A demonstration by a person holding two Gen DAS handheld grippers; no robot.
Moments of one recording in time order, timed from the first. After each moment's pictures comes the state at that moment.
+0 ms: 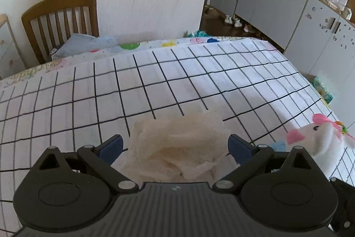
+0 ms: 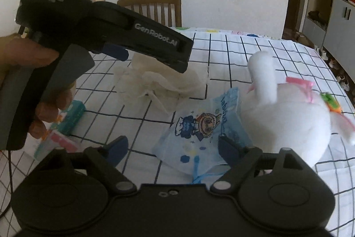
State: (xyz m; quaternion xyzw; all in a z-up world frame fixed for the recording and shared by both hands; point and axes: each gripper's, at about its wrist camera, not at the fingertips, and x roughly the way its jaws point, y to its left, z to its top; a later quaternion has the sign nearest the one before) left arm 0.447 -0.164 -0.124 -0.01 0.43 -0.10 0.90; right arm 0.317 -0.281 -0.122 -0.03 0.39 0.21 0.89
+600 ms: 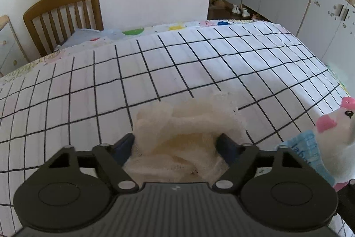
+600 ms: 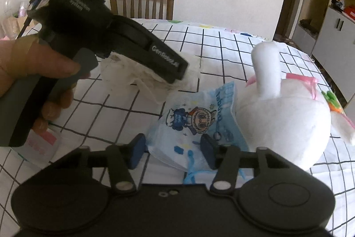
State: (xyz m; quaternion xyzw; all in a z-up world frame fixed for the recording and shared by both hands) left arm 0.457 -0.169 -0.154 0.02 0.44 -0.08 0.90; right arm 0.315 -0.270 -0.137 -0.08 0.39 0.17 0.90
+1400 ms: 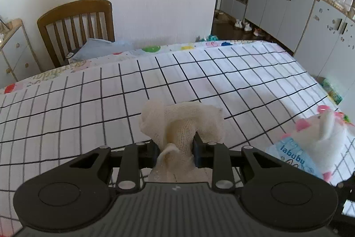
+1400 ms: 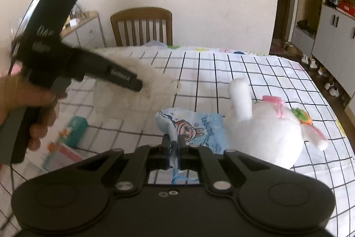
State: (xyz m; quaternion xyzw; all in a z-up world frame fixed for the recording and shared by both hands) left arm 0.413 -0.140 -0.106 0.01 0.41 -0.07 0.91; right arm 0.298 -0.293 -0.084 -0.02 0.36 0.18 0.91
